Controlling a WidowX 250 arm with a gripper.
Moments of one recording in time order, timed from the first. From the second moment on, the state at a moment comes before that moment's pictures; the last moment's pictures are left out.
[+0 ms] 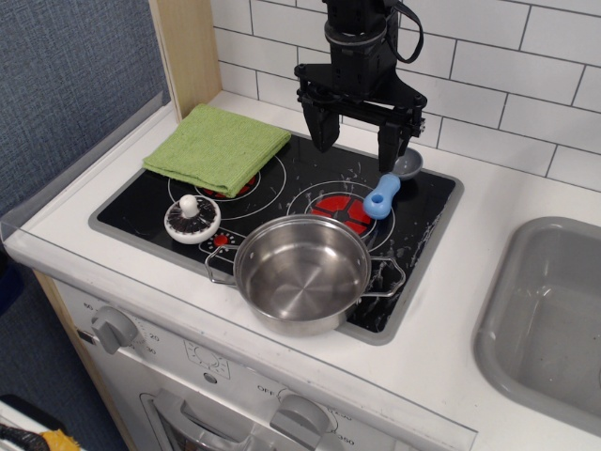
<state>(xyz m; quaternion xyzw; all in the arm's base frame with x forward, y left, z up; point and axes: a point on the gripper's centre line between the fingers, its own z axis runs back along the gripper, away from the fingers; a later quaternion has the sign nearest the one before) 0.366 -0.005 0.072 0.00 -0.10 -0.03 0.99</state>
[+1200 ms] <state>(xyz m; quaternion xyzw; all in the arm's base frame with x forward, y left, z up) 0.252 -0.025 0.080 -0.04 -0.09 -0.13 0.99</state>
